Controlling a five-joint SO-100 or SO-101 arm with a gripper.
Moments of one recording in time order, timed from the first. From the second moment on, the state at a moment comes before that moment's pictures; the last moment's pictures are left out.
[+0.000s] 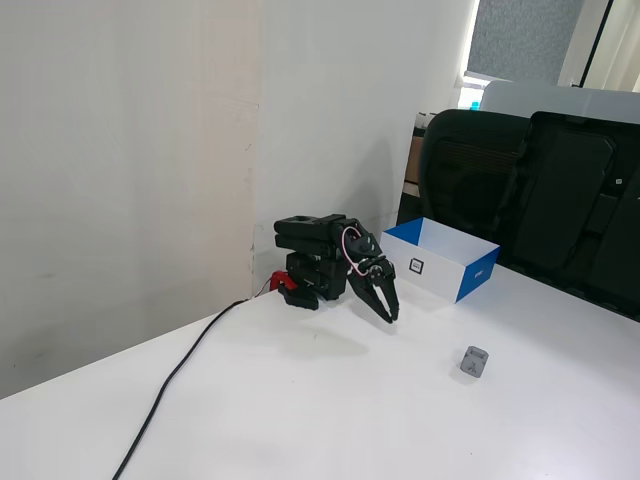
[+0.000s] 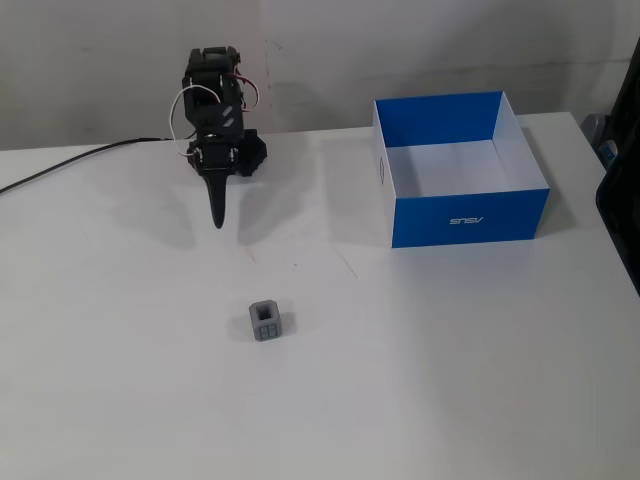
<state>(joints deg) -1.0 194.0 177.1 64.1 -17.7</state>
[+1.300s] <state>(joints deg) 0.1 194.1 160.0 82.7 -15.3</state>
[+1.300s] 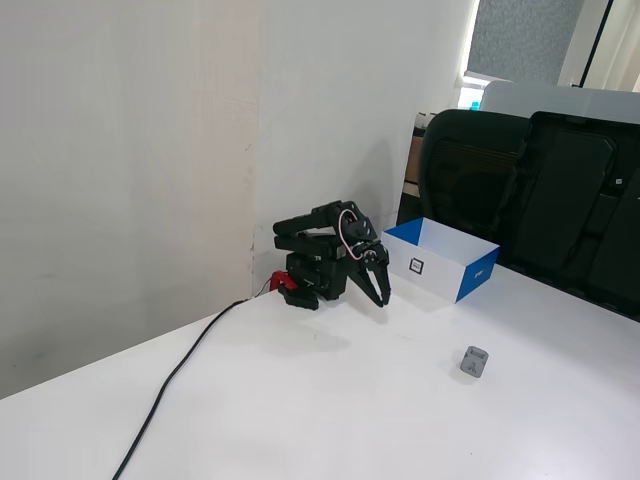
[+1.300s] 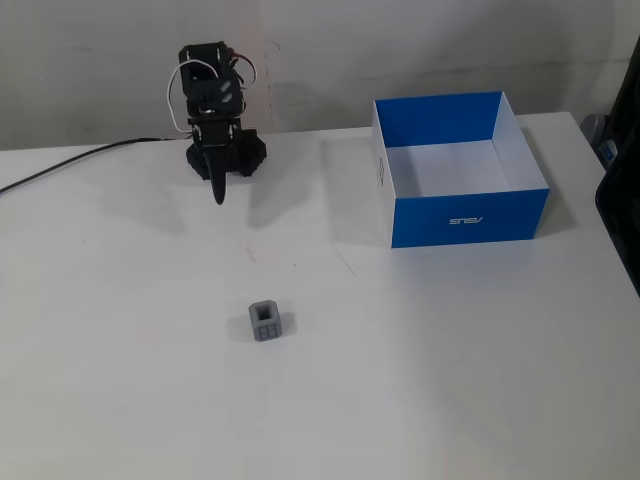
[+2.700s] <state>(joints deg) -6.7 129.9 124.4 68.8 -13.2</state>
